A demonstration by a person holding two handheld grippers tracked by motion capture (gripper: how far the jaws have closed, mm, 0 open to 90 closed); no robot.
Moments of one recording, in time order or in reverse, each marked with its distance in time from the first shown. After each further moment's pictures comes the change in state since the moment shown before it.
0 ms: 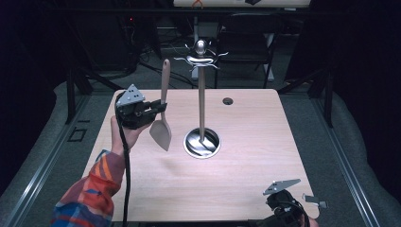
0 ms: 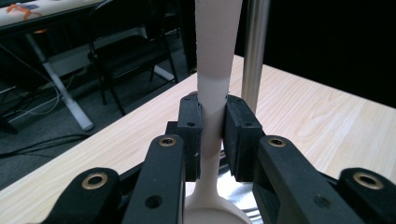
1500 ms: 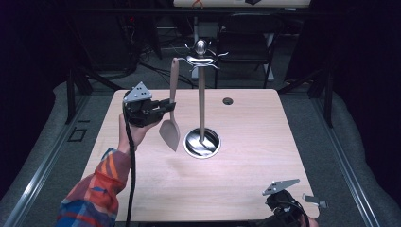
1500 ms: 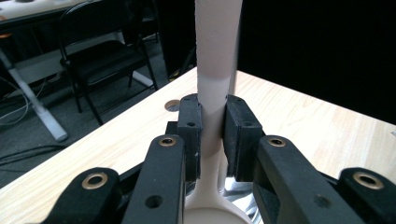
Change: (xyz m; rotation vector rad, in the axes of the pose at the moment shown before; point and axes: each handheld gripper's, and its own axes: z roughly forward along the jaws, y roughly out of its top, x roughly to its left) left arm -0.010 0.006 0.012 -0.018 -0.090 0.005; right arm 0.000 0.000 0.000 0.004 -0.001 -0.008
